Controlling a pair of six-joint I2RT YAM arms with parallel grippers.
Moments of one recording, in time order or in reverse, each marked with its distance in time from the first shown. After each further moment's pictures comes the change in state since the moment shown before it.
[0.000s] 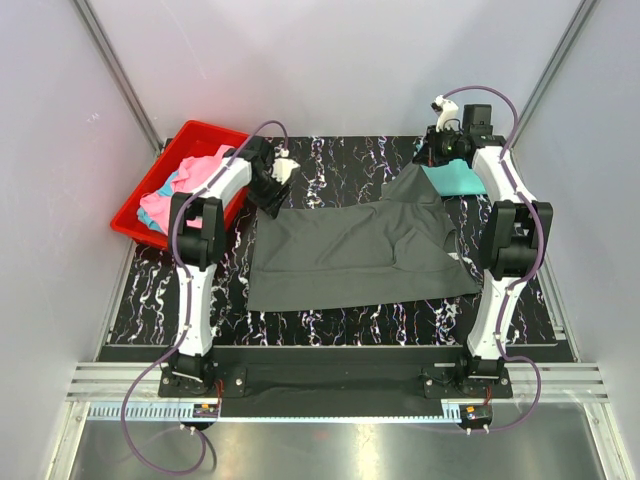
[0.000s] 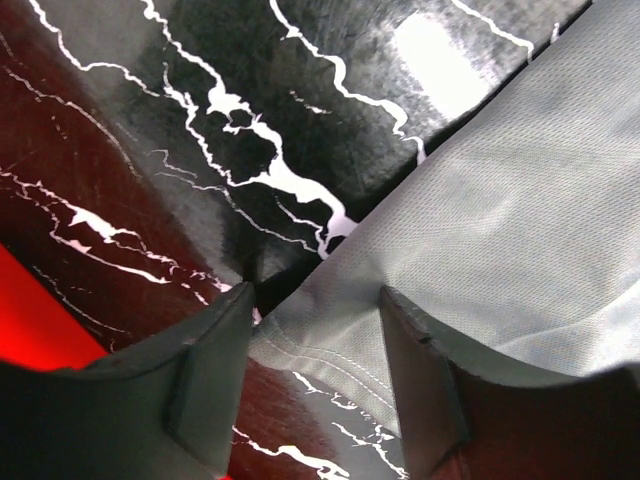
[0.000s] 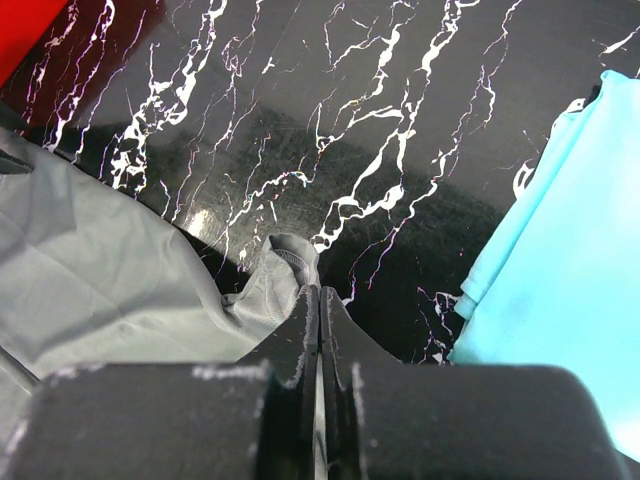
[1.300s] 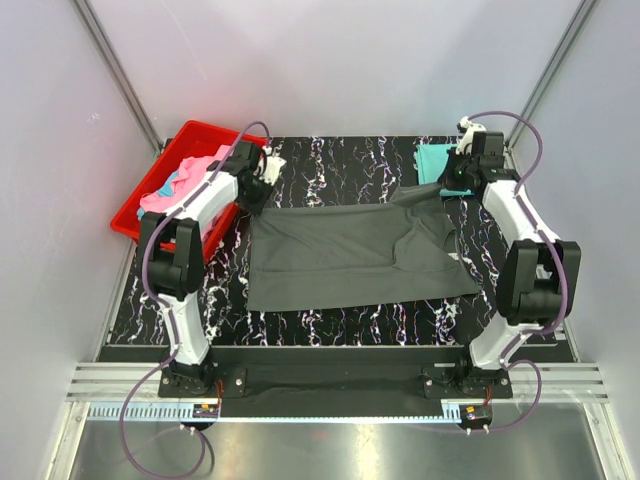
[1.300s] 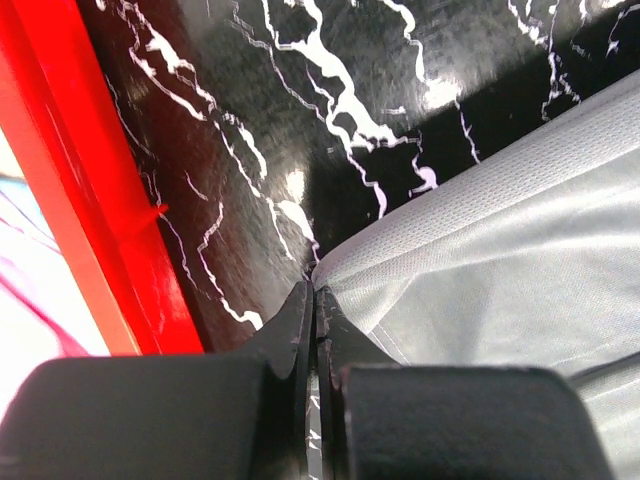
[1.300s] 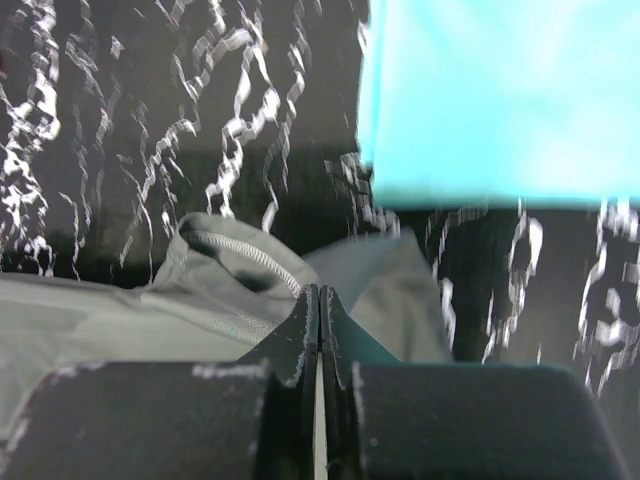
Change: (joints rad) left arm -0.023 -0.364 -0.370 0.169 -0.138 -0.214; right arm 0.000 -0.385 -0.471 0.160 0.409 0.201
